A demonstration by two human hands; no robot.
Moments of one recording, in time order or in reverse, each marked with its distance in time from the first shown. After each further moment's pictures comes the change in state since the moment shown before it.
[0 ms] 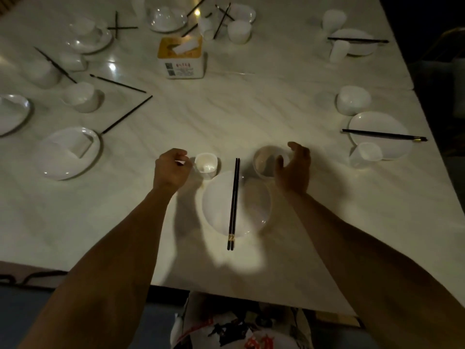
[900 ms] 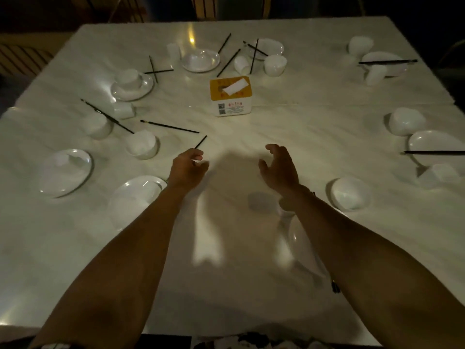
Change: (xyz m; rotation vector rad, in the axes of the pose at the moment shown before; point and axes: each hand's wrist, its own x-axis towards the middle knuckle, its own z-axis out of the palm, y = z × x) left_hand 0.186 -0.060 -0.154 -0.003 -0.164 0.209; right_hand 0.015 -0.212 0.176 -0.113 -0.278 -0.036
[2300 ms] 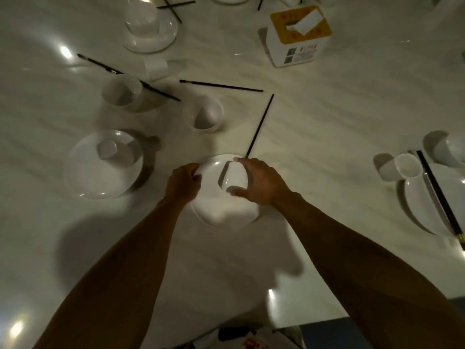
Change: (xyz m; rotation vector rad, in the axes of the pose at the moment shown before) left_hand 0.075 -0.277 -0.143 0.293 -0.364 -0.014; right_hand -0.039 -0.171 0.285 -0.218 -0.441 0.012
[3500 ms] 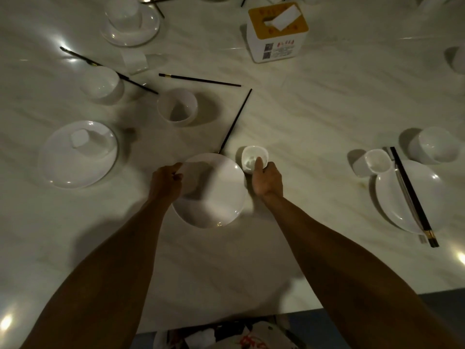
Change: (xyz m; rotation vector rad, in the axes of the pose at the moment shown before) left_hand -0.020 0.016 0.034 -0.058 0.071 -0.122; right_hand -0.031 0.048 -0.010 0.537 0.349 0.651
